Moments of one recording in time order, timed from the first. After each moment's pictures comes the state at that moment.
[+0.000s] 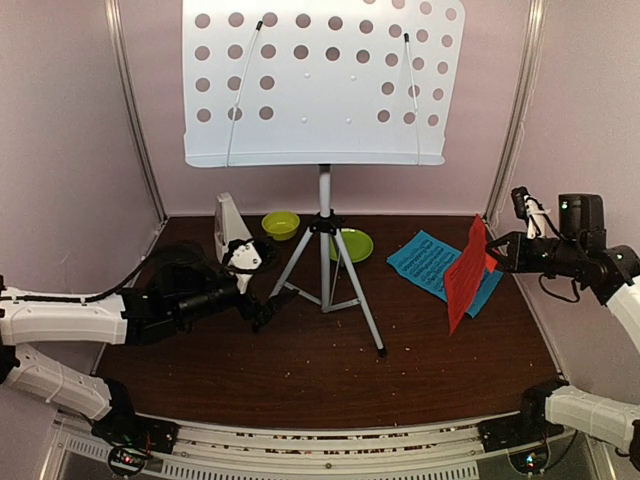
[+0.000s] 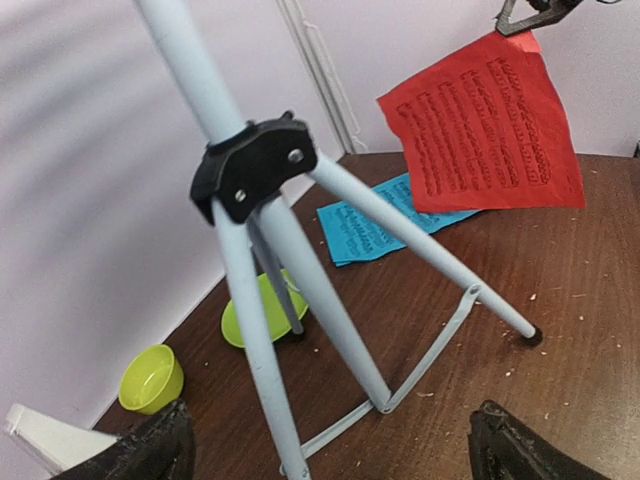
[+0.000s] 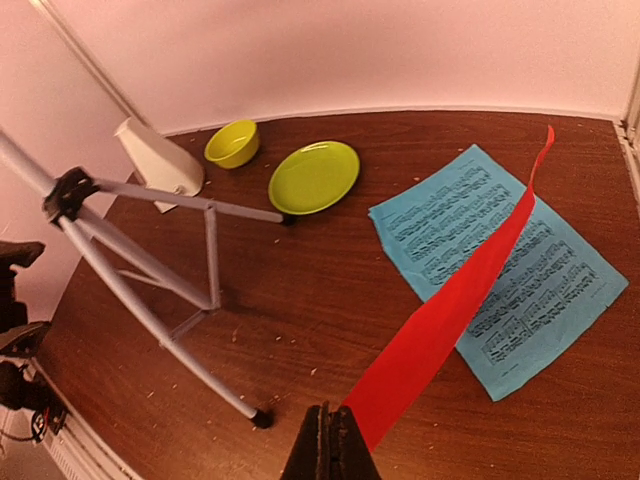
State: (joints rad) left arm -0.94 1.19 0.65 0.35 -0.06 0.35; right arm 0.18 0.80 0.95 -0.67 -0.32 0.22
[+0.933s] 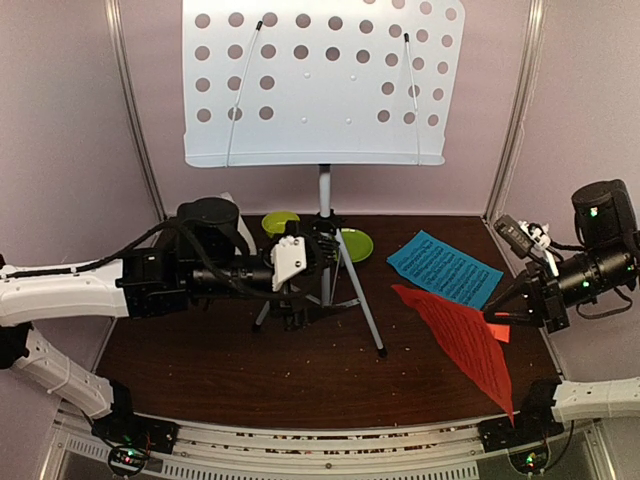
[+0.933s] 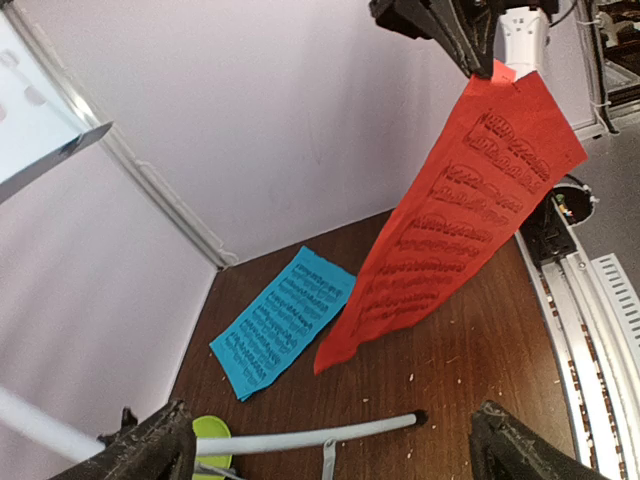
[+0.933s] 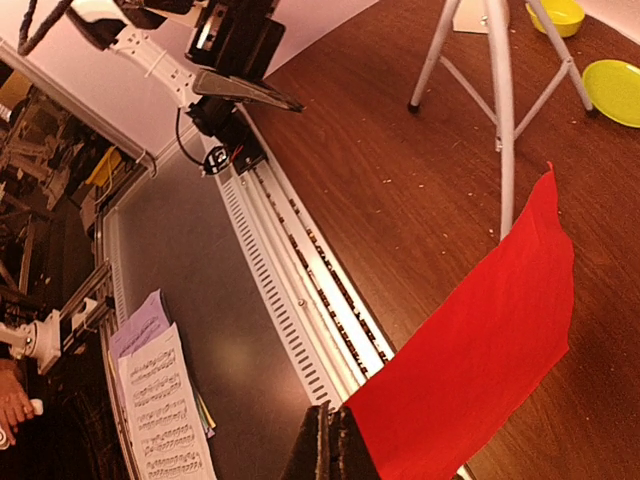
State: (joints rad) left arm -1.15 1.32 1.10 0.00 0.17 0.56; right arm 0.84 0.81 1.33 -1.23 -0.45 0.18
